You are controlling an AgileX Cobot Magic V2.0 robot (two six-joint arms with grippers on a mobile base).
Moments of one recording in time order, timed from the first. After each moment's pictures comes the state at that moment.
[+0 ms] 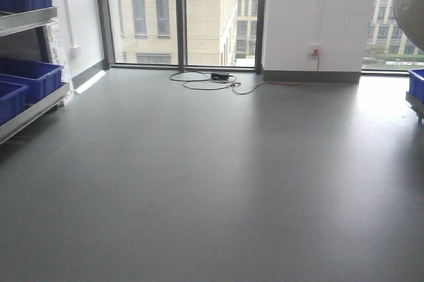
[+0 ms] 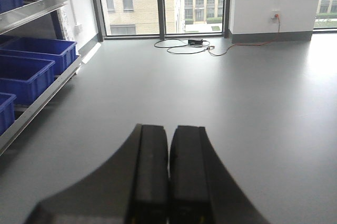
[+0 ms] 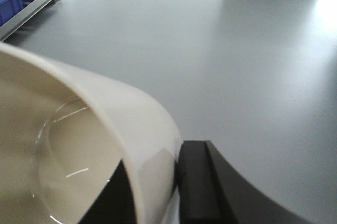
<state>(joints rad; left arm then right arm) -0.09 -0.01 0.01 0.00 0.16 0.04 0.08 0.52 -0.65 0.11 0.53 -0.03</state>
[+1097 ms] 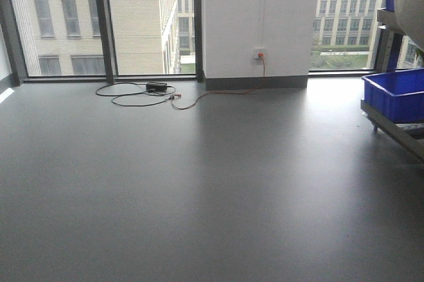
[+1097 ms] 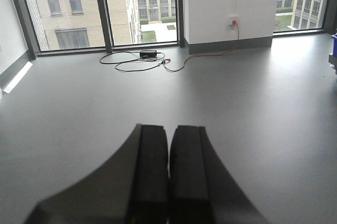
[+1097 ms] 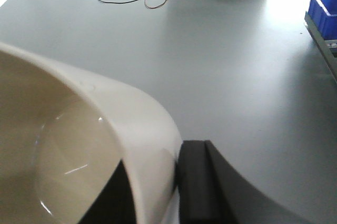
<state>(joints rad) -0.09 -0.01 0.01 0.00 0.16 0.04 0.08 0.52 -0.65 0.11 0.53 -0.03</state>
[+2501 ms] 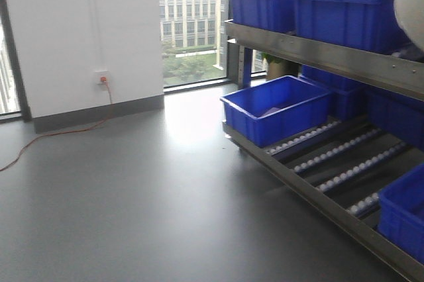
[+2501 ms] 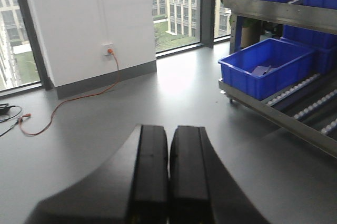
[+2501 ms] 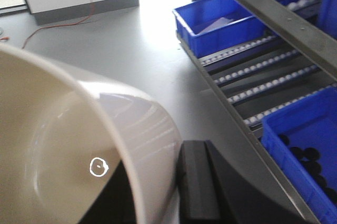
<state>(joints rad) -0.09 -0.01 0.01 0.00 0.16 0.04 0.08 0.52 -0.65 0.11 0.53 -0.03</state>
